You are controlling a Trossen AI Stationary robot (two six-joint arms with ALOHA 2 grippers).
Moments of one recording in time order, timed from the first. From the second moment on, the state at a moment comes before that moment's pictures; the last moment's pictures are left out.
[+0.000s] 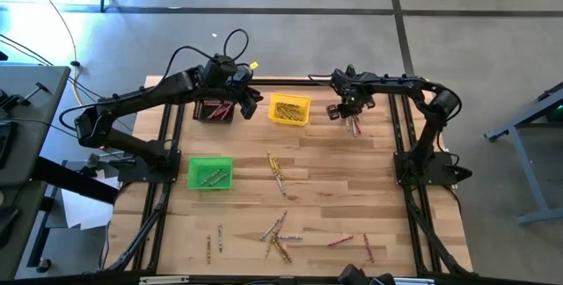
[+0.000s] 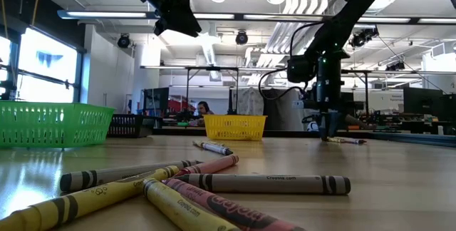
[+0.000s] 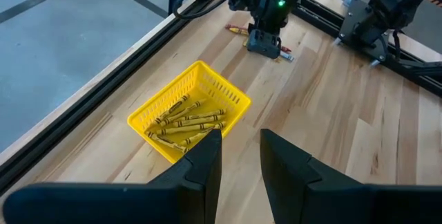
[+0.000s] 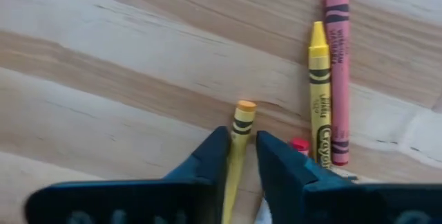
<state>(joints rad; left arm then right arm) 0.46 1.32 1.18 -0.50 0.08 -0.19 -0.75 1.80 1.04 -0.72 0.02 0.49</state>
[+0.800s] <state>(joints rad) 0.46 1.30 1.18 -0.85 0.08 -0.10 -0.70 1.59 1.03 -0.54 -0.23 0.46</state>
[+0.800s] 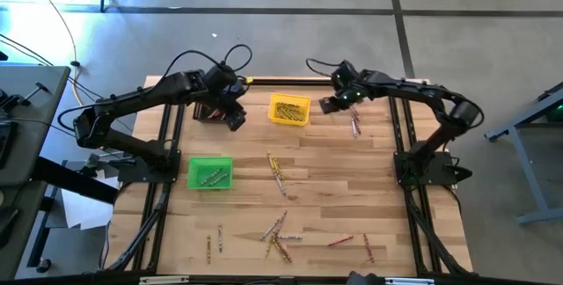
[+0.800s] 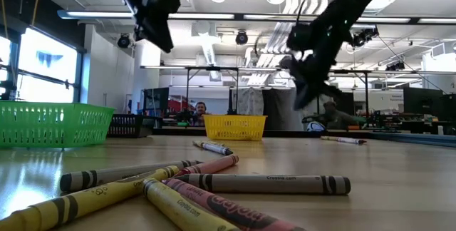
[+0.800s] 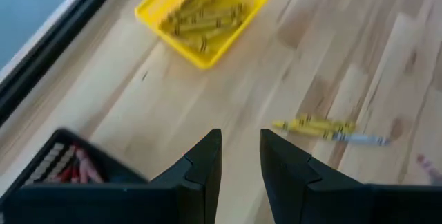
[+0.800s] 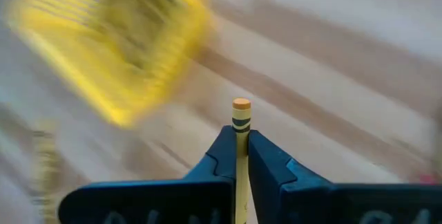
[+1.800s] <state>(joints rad) 0.46 1.30 1.13 -0.79 0.07 -0.10 -0.45 1.71 1.03 0.13 0.12 0.44</state>
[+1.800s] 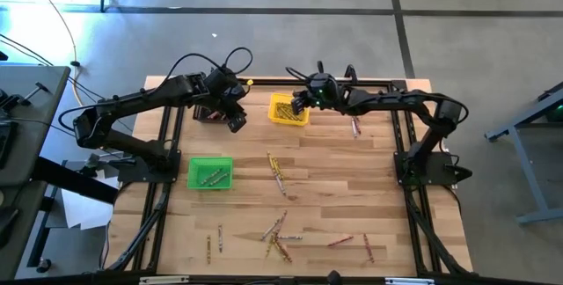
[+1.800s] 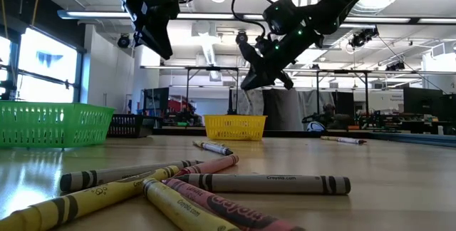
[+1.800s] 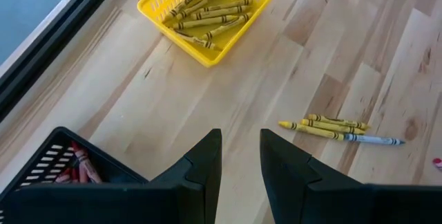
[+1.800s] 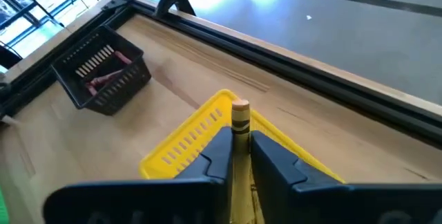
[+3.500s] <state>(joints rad) 0.46 1.30 1.13 -0.79 0.07 -0.06 -0.64 1.60 1.03 -1.00 0.00 0.55</state>
